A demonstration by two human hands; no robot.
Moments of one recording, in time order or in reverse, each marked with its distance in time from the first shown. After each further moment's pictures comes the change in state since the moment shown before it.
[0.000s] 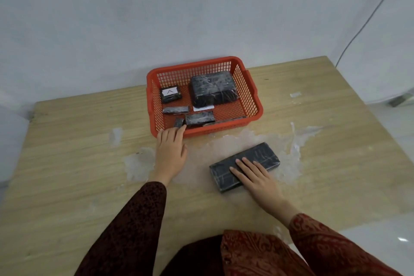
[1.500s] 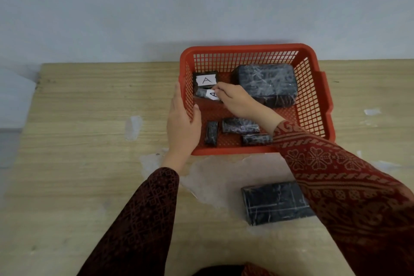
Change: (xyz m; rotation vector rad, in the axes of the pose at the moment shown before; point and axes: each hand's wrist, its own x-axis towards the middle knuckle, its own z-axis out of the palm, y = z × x) left_hand 0.090 -0.061 0.006 -0.583 0.254 -0.502; right_hand 0.334 -0.001 -0.043 0.918 -0.246 0.050
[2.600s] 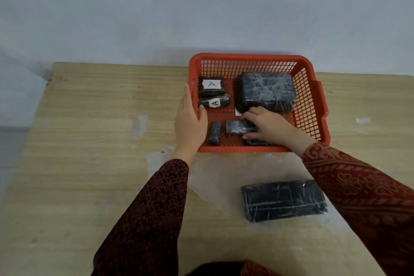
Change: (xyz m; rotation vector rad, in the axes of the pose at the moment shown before) left_hand -0.001 0.004 -0.003 0.016 0.028 -0.022; right_hand -0.069 0.042 -0.021 -0.801 -0.144 -0.119
